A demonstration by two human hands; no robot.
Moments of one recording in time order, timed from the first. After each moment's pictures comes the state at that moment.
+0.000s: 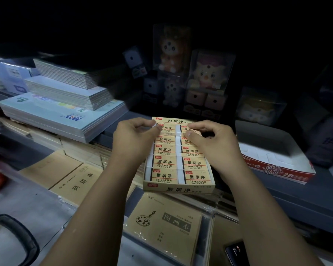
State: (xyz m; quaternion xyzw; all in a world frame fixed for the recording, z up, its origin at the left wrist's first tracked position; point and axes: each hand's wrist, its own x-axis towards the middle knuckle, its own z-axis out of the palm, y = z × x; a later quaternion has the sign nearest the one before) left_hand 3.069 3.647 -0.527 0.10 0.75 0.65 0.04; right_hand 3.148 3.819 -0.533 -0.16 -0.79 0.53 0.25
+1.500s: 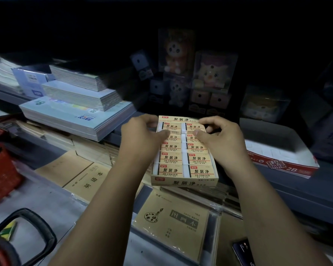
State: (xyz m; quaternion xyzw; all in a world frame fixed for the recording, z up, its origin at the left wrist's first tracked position) left_hand 3.082 3.641 -0.517 0.16 0.81 0.56 -0.03; right_hand 3.148 3.819 -0.534 -0.18 -0.80 0.50 0.28
